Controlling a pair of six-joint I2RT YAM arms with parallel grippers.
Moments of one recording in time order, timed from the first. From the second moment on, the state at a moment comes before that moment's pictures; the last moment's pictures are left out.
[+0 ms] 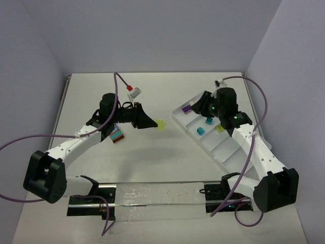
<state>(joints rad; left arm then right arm) -0.48 1.32 0.83 0.21 0.92 -0.59 0.26 1.15 0.95 -0.28 -0.27 0.55</state>
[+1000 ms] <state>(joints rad) -0.48 1.27 0.96 -0.19 0.44 -0.57 -0.20 0.97 0.64 -0.60 0.35 0.81</state>
